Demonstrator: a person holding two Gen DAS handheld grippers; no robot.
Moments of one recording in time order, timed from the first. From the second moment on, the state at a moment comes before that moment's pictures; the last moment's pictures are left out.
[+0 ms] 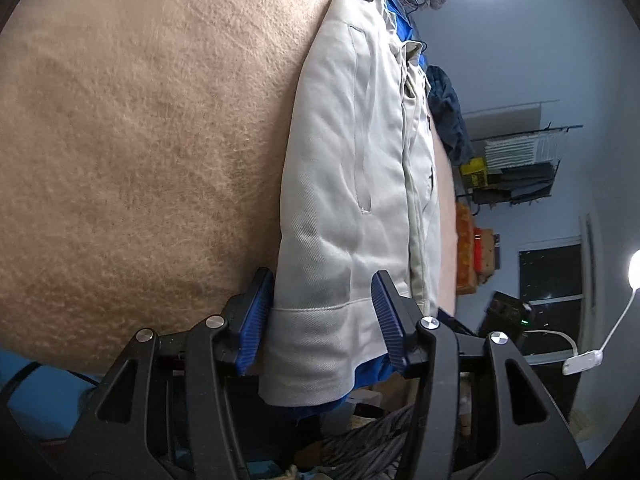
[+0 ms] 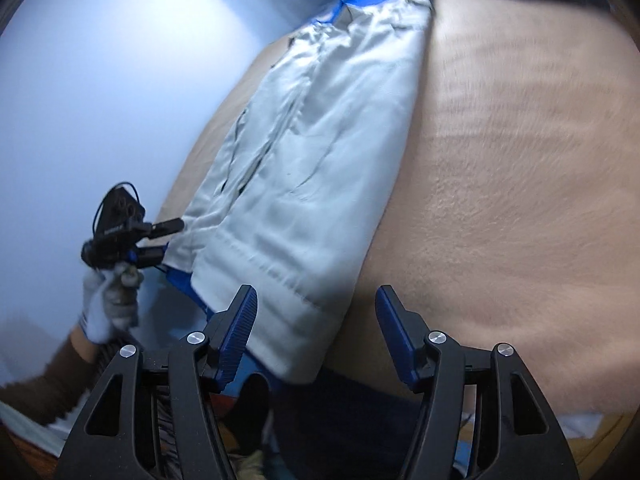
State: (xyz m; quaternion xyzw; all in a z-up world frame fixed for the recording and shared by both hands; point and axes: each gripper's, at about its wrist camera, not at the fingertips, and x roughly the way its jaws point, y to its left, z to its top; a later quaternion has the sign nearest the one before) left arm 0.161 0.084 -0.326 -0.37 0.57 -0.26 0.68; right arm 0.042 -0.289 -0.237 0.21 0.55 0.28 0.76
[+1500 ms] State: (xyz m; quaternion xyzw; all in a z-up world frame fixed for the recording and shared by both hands) left arm 0.291 0.034 -0.257 -0.36 0.49 -0.24 0.76; right arm 0.179 -0.300 -0.219 0.34 0.51 0.27 0.75
